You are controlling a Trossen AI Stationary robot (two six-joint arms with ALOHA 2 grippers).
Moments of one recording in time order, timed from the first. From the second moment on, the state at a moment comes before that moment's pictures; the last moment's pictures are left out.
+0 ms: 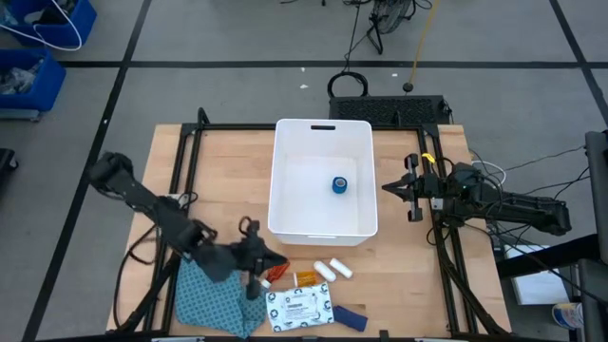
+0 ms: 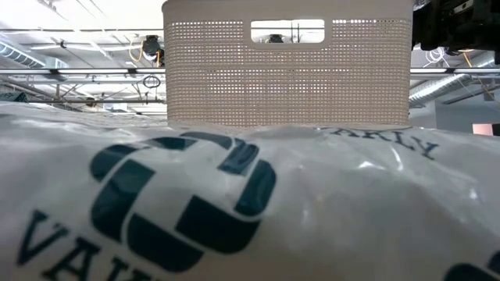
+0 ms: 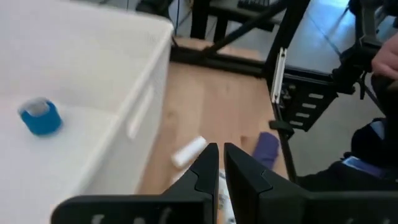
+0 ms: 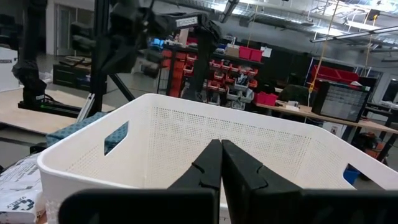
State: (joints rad) left arm -0.63 1.43 1.11 -0.17 -0.56 -0.51; right arm -0.23 0.30 0.23 0.19 -0.26 -0.15
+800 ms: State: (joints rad) left arm -0.65 1.70 1.21 -0.43 -0.45 -1.01; right arm -0.23 0.30 0.23 0.18 -0.26 -0.16
